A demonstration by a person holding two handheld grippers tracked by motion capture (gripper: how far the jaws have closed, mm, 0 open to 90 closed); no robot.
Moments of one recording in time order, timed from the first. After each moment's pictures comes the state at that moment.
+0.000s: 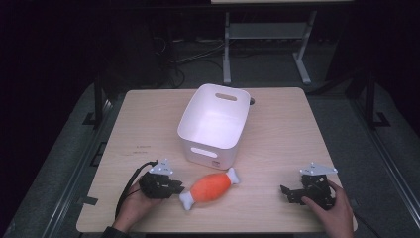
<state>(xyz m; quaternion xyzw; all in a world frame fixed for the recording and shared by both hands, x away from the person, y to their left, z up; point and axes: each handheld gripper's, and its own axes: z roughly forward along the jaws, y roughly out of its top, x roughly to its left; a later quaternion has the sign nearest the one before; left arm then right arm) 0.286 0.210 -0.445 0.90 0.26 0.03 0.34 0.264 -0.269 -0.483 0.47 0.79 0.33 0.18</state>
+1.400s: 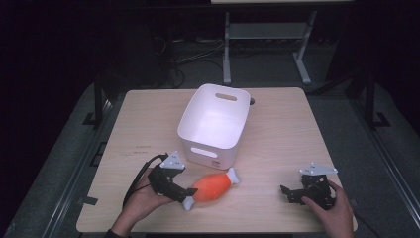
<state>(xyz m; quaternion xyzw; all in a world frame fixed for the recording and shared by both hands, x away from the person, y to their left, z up) 0.281 0.171 -0.404 0.90 0.25 0.06 0.35 0.264 -0.269 -0.483 0.47 0.79 0.33 0.18</state>
